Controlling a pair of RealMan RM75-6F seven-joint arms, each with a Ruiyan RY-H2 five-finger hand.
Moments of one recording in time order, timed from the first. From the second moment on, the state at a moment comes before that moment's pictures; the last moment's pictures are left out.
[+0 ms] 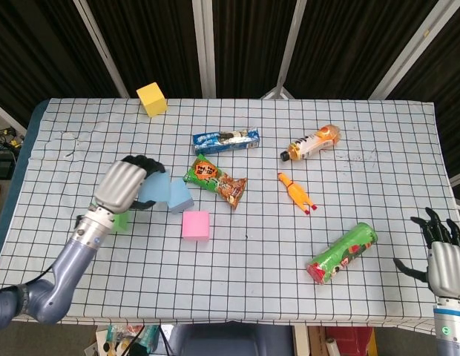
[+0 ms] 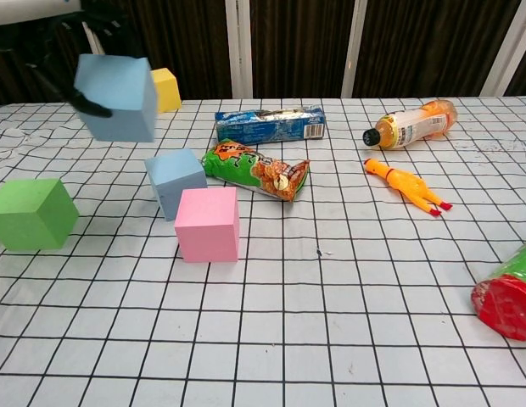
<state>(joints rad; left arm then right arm) -0.81 -1.22 -0.09 -1.77 1.11 1.22 0.34 0.05 -1.16 0.14 -1.68 -1.35 1.49 -0.06</state>
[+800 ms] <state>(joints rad) -0.78 -1.55 -0.19 -1.17 1.02 1.12 0.34 0.07 -1.19 0.14 -1.67 -1.32 1.46 -0.09</state>
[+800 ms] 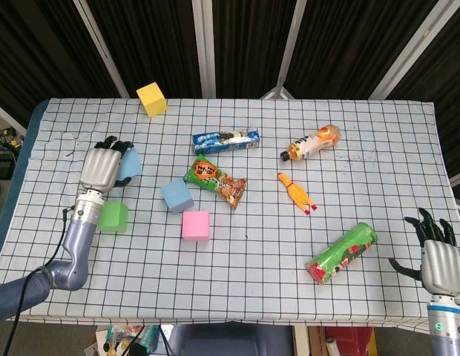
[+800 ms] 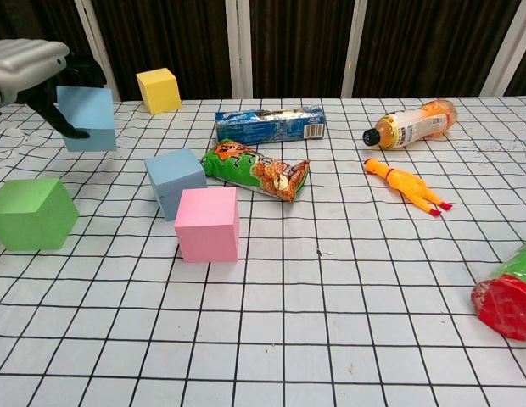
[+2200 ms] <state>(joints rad) -0.10 -0.95 0.02 -1.85 1.38 1.46 -0.12 0.08 -1.12 0.07 -1.64 -1.50 1.46 0.01</state>
